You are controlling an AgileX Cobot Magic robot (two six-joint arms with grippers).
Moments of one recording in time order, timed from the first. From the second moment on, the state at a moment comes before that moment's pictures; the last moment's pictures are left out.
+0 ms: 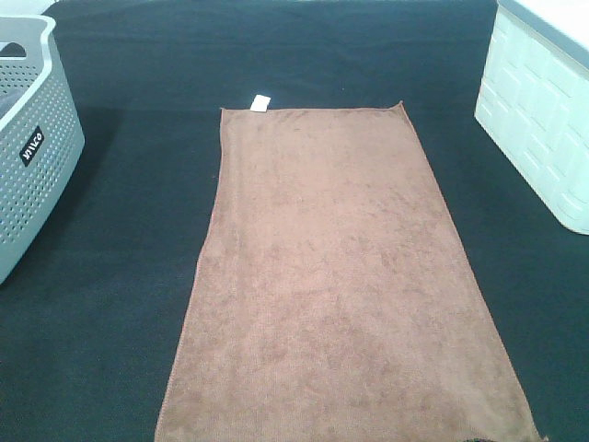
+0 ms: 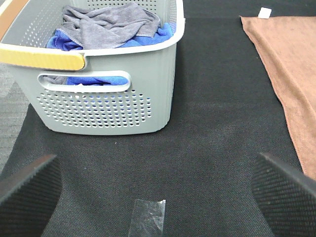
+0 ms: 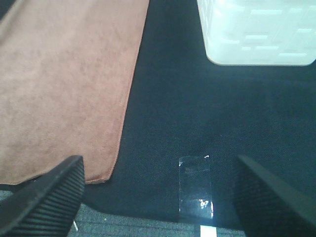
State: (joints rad) left arm -0.13 0.00 -0.50 0.17 1.05 -0.14; right arm 0.13 0.00 -0.55 -0.08 1.20 0.01
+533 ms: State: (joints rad) left arm -0.13 0.00 -0.50 0.06 1.05 -0.05; right arm 0.13 0.00 -0.50 -0.07 1.05 0.00
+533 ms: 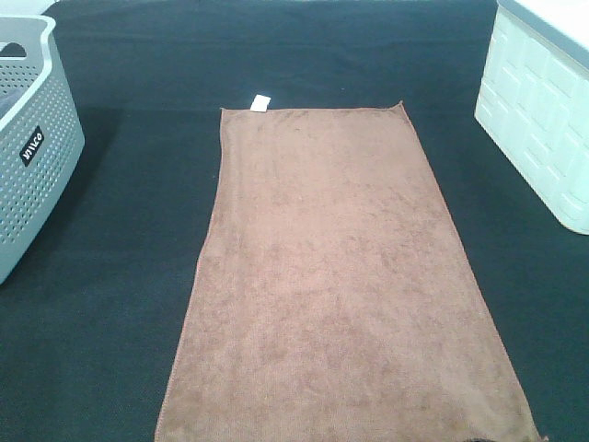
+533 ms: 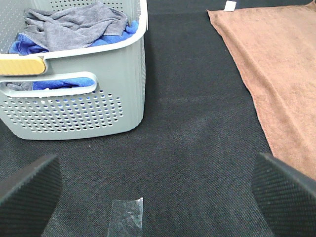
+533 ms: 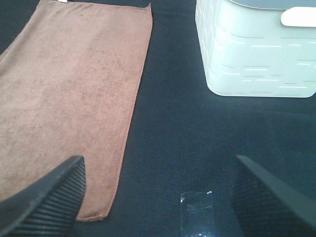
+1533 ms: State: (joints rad) left arm -0.02 0.00 -0.50 0.04 1.05 -0.05; right arm 0.13 0.00 -0.50 -0.02 1.05 0.01
